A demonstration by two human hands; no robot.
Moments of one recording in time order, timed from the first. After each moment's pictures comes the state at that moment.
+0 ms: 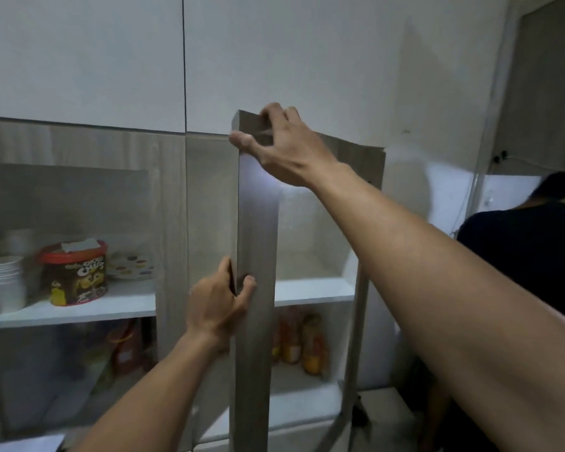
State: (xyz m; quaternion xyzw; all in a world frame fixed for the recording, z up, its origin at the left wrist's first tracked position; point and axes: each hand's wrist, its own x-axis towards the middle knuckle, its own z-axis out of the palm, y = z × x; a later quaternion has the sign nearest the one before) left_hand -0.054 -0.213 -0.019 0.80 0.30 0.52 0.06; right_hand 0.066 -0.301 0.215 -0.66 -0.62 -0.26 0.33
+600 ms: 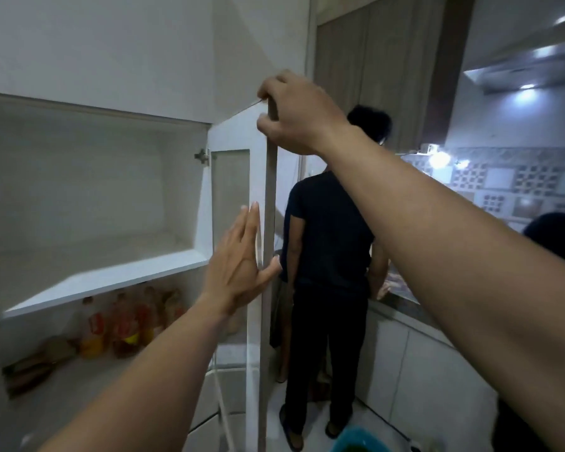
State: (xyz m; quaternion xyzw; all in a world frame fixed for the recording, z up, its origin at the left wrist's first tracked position) left_hand 0.080 -0.471 -0.006 0.88 -0.01 0.46 0.11; right_hand 0.123 -0.600 0.224 -0.80 -0.43 -0.40 0.14
